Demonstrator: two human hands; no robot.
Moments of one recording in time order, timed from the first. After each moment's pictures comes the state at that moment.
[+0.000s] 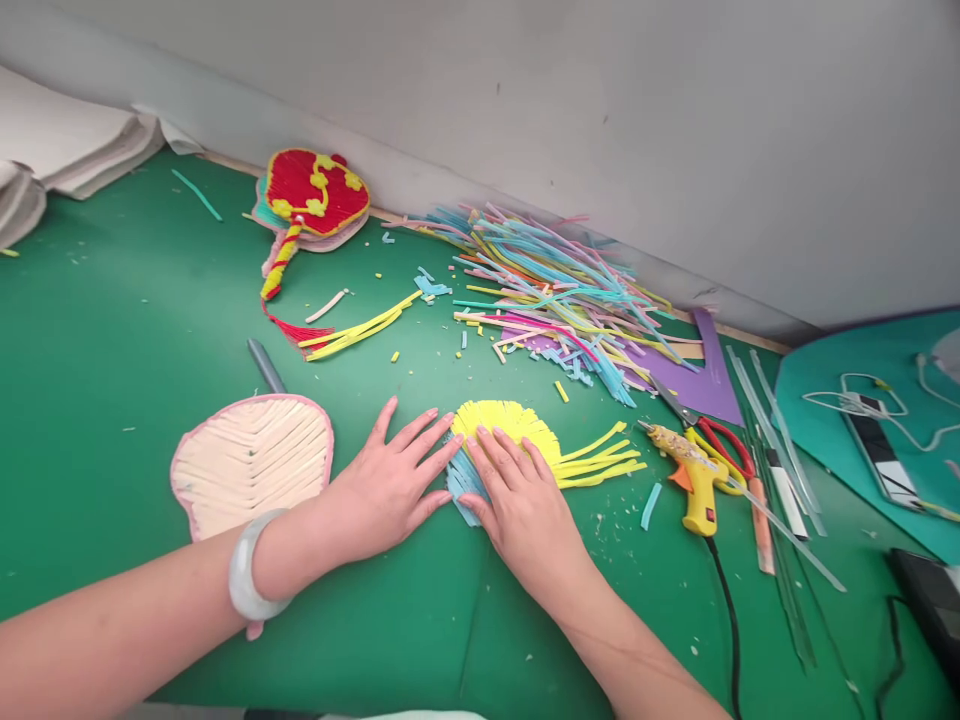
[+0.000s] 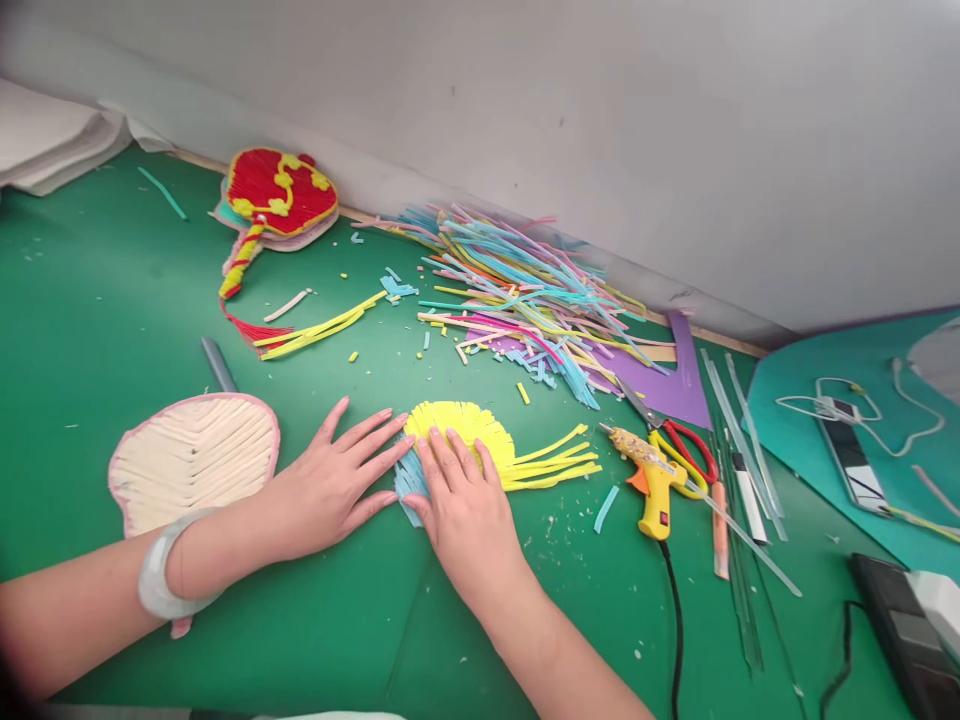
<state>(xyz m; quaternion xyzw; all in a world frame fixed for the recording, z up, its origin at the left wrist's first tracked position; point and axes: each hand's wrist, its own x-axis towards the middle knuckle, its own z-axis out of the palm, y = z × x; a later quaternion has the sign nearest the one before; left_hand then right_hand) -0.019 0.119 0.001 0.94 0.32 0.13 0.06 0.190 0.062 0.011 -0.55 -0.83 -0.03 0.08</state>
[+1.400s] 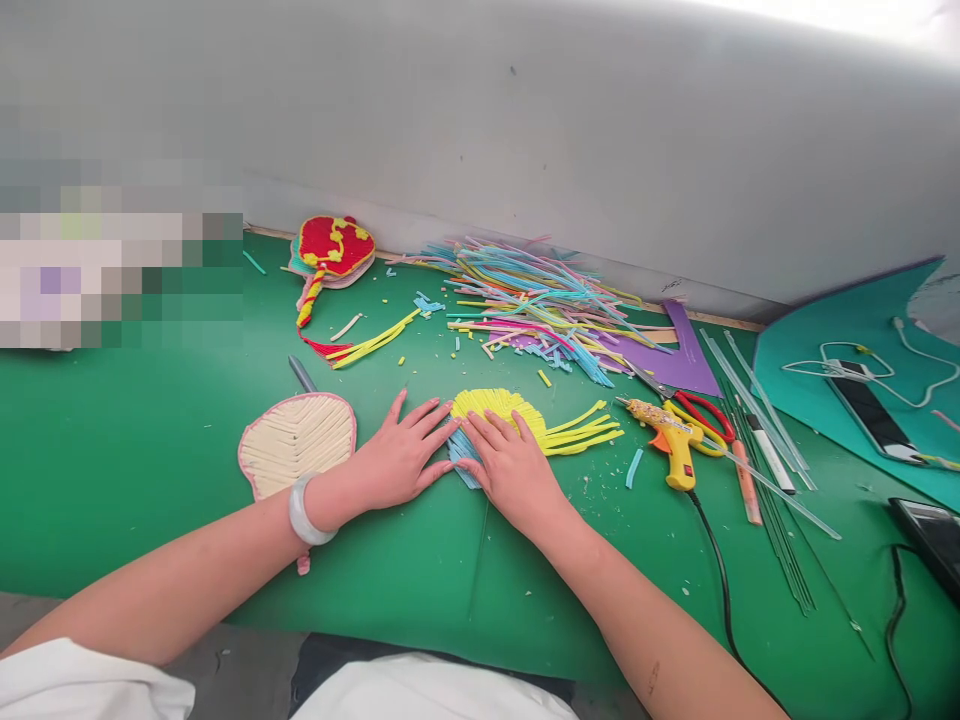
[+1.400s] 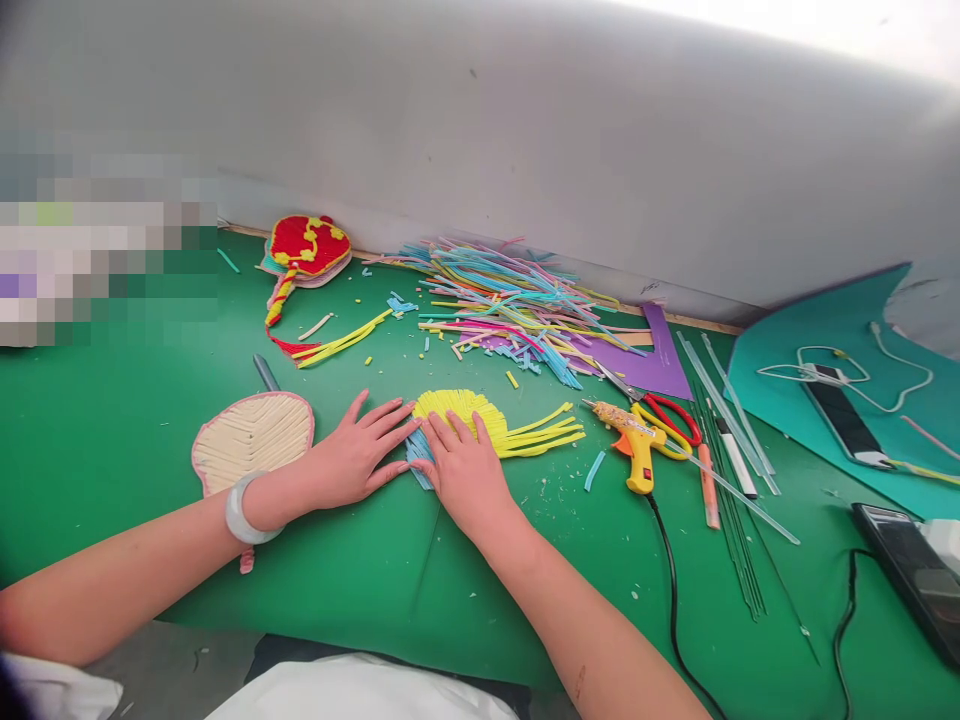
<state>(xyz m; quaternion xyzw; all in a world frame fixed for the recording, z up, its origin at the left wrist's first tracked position) -0.023 0.121 -0.001 0.95 0.30 0.08 0.02 0.185 0.063 0.009 -0.55 -0.83 -0.03 0.08</state>
